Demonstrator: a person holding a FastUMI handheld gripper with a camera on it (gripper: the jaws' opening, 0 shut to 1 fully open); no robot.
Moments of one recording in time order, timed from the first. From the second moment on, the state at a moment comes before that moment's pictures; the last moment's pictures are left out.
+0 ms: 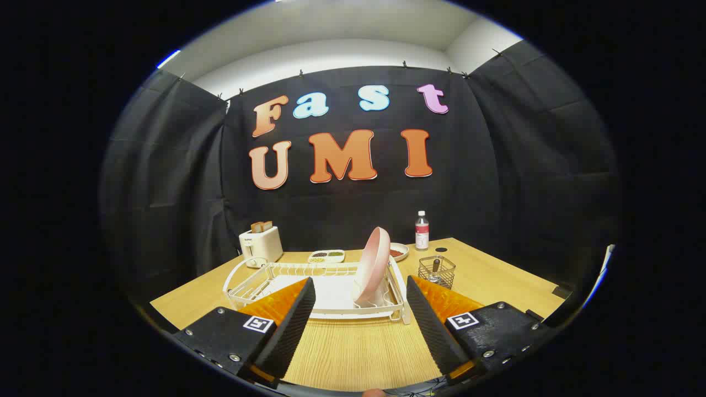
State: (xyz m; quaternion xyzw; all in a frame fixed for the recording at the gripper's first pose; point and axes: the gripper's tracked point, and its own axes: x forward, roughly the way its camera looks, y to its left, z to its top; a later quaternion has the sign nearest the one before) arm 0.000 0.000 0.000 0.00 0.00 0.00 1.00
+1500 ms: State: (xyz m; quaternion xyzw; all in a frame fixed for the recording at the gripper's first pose) arm -0.003 -0.020 -0.017 0.01 0.01 -0.01 1.00
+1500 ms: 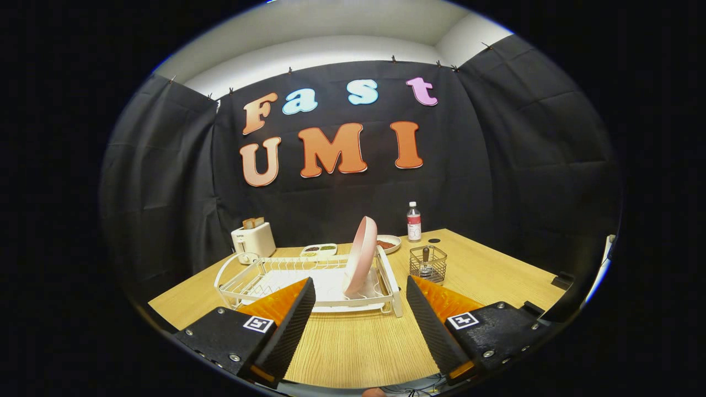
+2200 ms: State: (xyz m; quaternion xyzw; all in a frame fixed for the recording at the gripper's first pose) arm 0.027 -0.011 -0.007 -0.01 0.03 -0.02 1.00
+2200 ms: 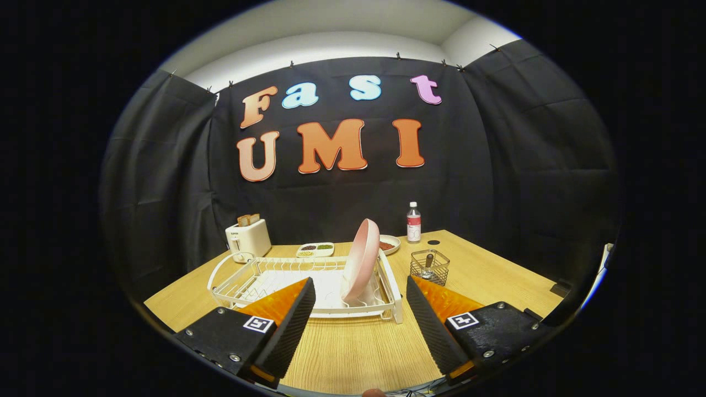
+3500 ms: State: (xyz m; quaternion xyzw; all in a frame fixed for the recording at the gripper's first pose) arm 0.216 -0.048 -0.035 -0.14 0.16 -0.16 0.96
